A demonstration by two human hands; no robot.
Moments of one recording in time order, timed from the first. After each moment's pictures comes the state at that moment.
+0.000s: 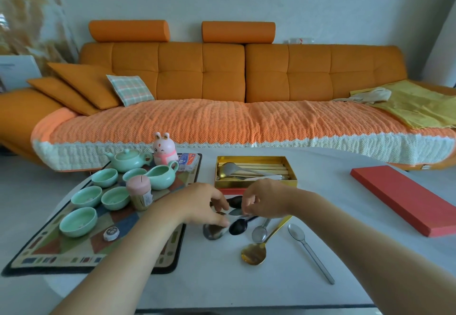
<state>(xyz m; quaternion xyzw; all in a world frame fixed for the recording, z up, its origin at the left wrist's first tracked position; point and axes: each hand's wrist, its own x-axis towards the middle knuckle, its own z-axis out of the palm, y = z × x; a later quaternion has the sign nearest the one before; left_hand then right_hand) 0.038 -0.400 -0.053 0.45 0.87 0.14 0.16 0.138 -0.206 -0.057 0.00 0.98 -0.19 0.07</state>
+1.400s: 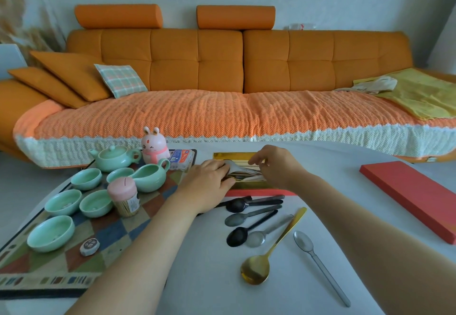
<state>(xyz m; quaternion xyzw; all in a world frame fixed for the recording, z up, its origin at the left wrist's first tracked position) -0.011 -0.337 -0.089 0.47 0.88 0.08 -0.06 0.084 -0.146 -0.069 0.14 0.95 -0.24 -0.15</state>
